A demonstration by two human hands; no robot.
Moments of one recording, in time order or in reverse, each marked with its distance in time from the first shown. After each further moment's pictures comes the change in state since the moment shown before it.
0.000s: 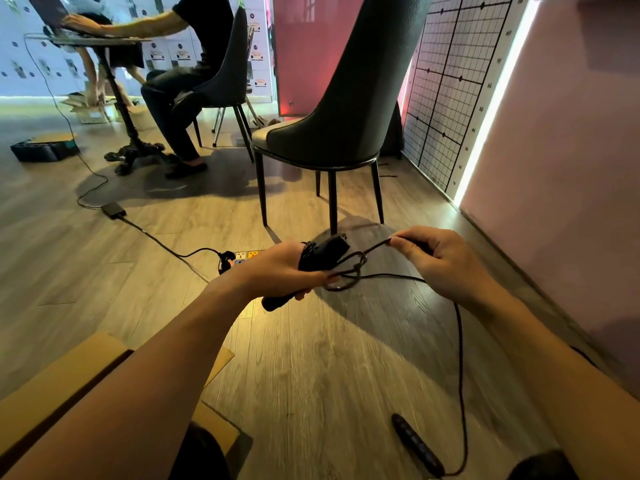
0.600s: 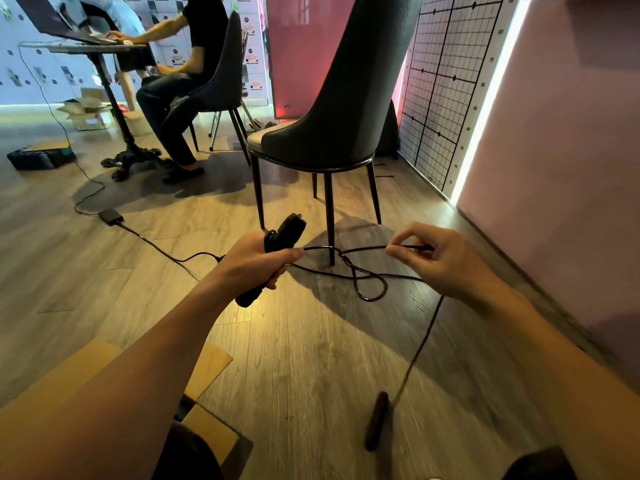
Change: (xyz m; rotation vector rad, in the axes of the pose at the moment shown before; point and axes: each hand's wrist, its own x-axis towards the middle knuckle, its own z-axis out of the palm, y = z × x) left_hand -0.004 -0.016 -0.012 -0.174 0.376 -0.149; right_hand 0.001 0.011 -0.012 -0.172 -0.018 -0.065
